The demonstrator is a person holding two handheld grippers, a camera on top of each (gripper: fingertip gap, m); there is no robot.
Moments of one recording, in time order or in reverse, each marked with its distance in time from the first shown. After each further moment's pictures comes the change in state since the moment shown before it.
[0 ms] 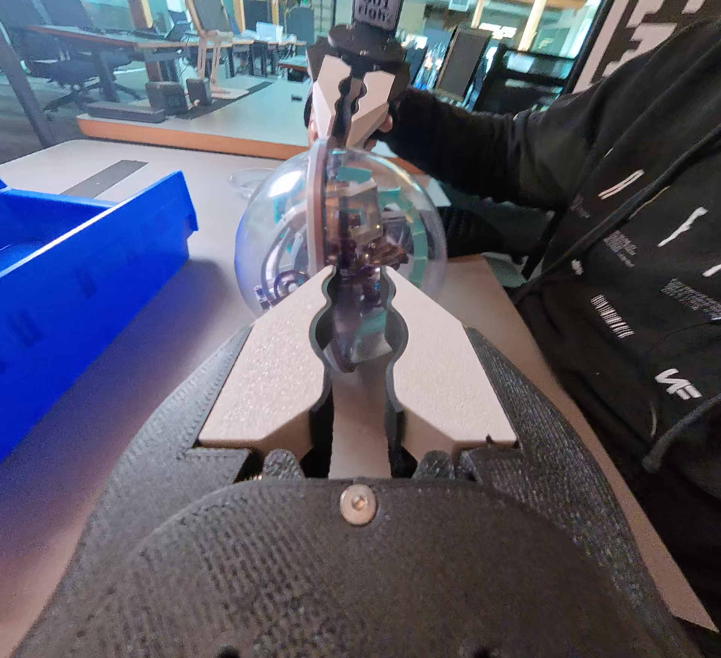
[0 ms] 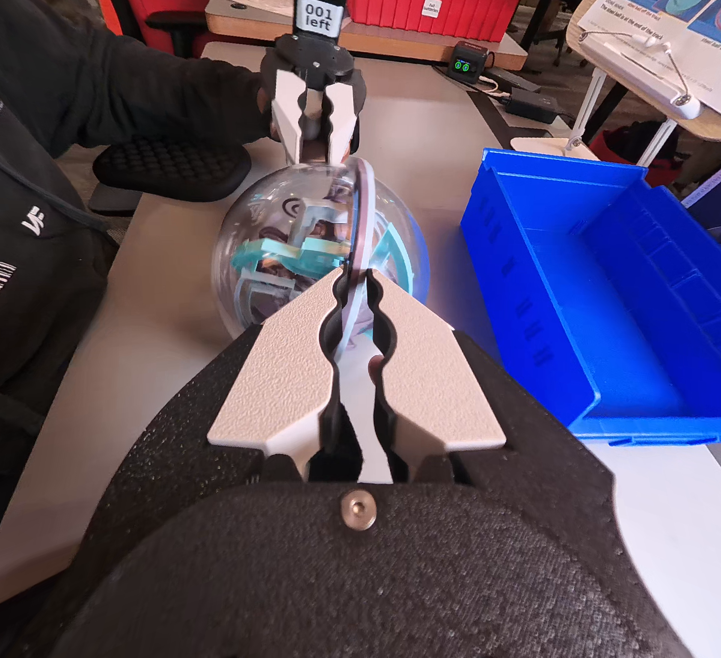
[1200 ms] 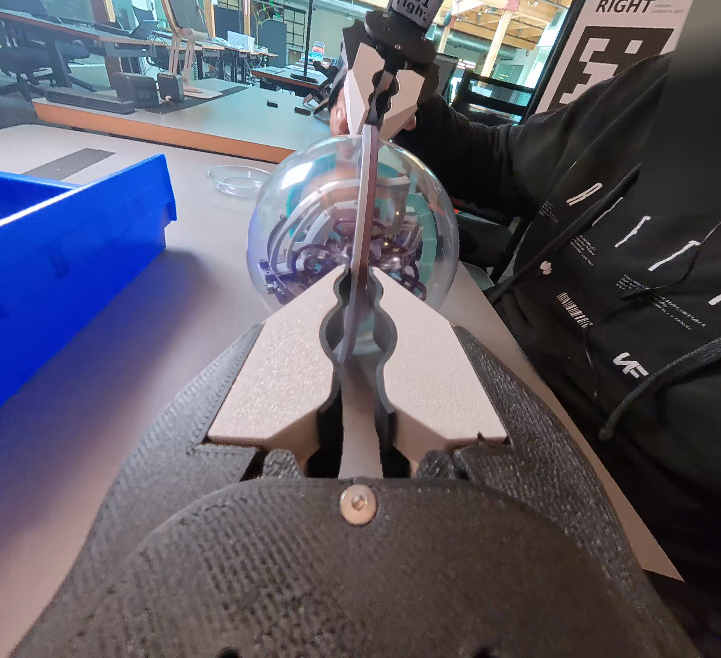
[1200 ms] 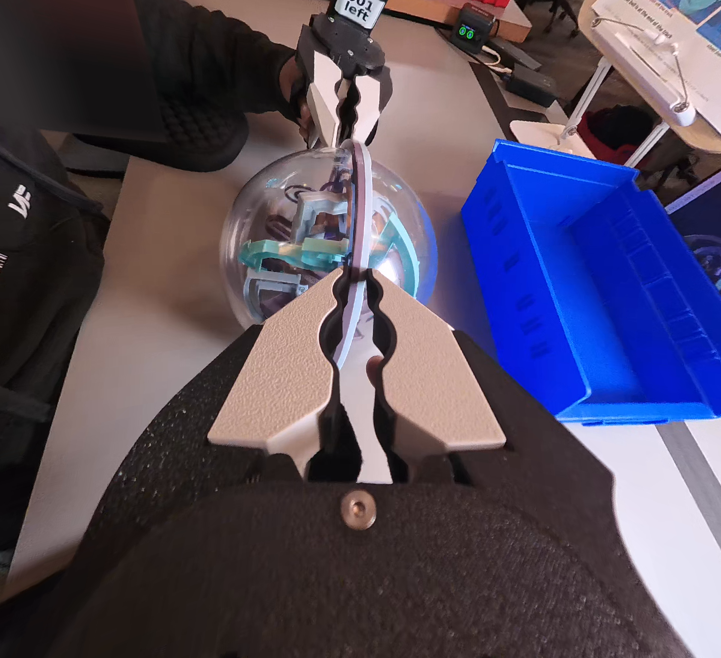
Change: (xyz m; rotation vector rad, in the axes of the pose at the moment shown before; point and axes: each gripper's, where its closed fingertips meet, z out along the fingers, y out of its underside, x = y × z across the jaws) left arm -0.004 0.010 -0.009 0.043 0.085 -0.071; right arm -0.025 -0.005 0.000 -0.115 0.057 -0.085
